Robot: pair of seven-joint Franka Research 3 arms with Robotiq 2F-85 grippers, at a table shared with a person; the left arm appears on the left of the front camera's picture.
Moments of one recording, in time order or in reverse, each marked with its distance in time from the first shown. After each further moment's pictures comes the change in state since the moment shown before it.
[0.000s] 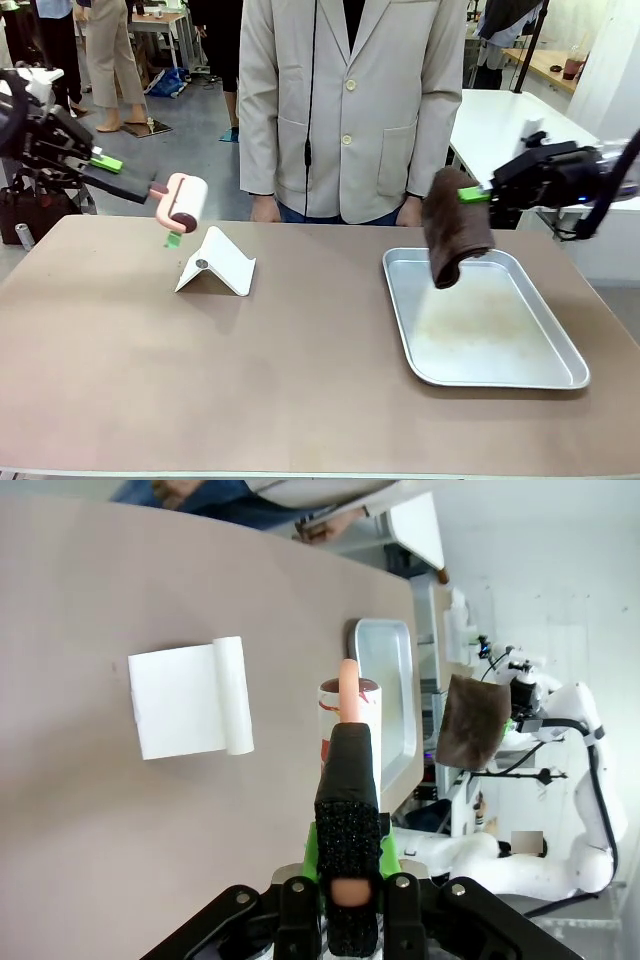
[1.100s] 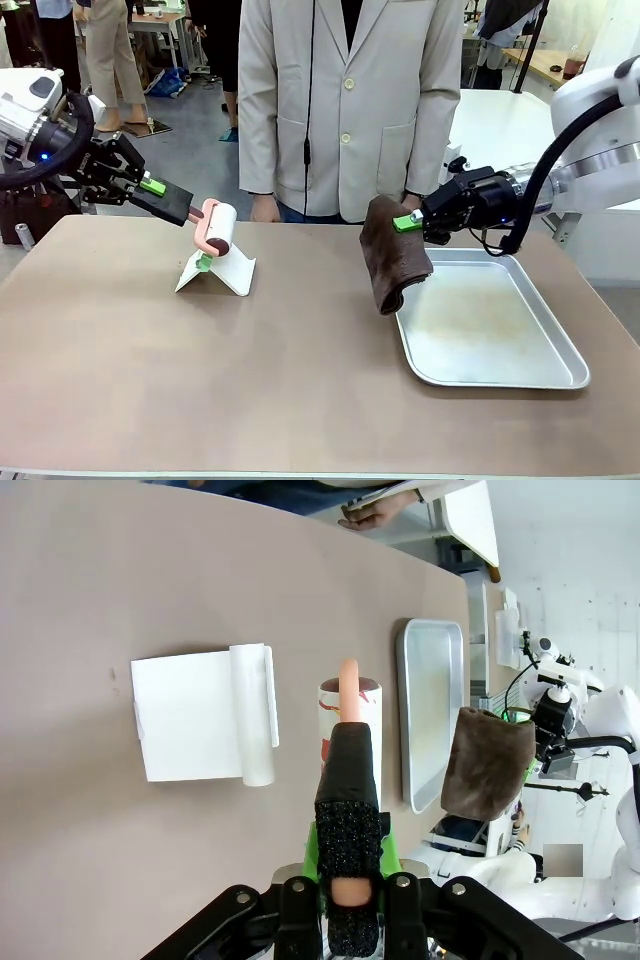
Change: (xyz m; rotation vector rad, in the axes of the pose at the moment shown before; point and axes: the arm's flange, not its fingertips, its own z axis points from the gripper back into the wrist) left arm 0.009 -0.003 -0.064 0.121 0.013 0.028; right arm 0.019 -0.039 -0.088 0.057 0.147 0.002
